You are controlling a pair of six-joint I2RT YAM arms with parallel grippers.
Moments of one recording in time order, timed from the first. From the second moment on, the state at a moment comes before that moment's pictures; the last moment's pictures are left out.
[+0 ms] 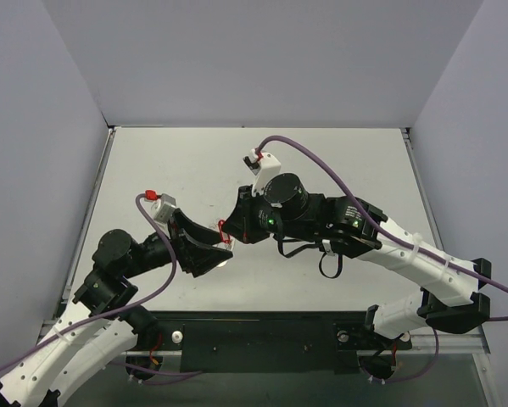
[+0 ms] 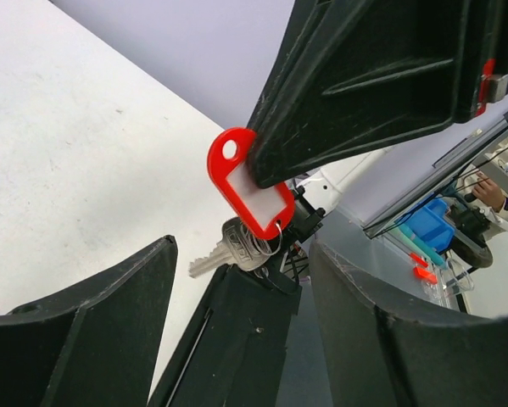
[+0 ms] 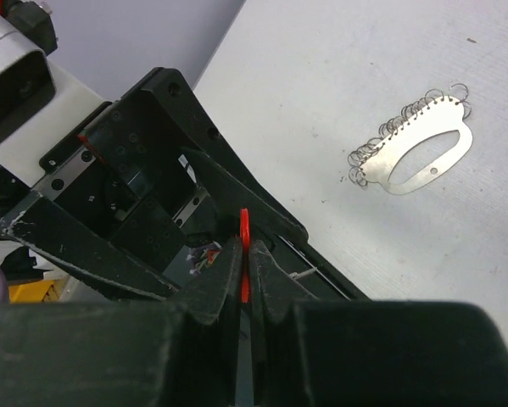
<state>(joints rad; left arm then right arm) -0.66 0.54 0.67 -0.02 0.54 -0.64 1.20 1.39 1.69 -0.77 0.15 0.70</state>
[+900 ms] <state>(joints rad) -0.66 0.48 0.69 -0.06 0.55 -0.65 1.28 1.42 1.71 -0.75 0.14 0.61</state>
